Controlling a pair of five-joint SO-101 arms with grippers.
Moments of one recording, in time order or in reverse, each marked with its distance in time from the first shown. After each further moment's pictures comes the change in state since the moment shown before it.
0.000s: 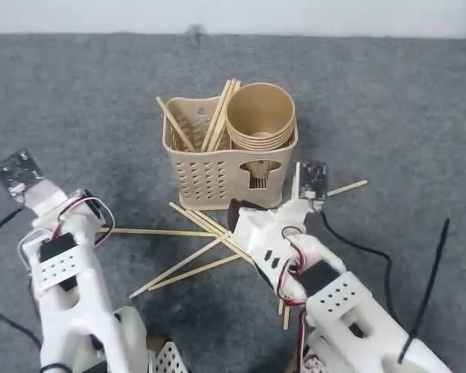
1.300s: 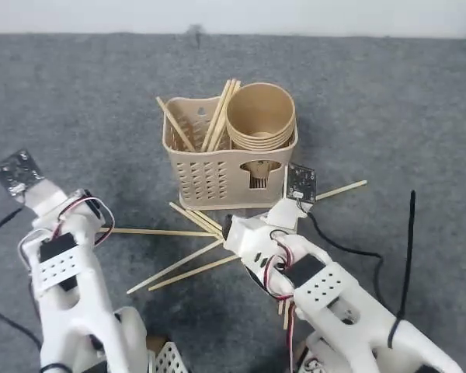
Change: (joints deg) left arm 0.0 0.0 -0.1 0.0 0.0; right arm -2.3 9.6 -5.8 7.1 -5.6
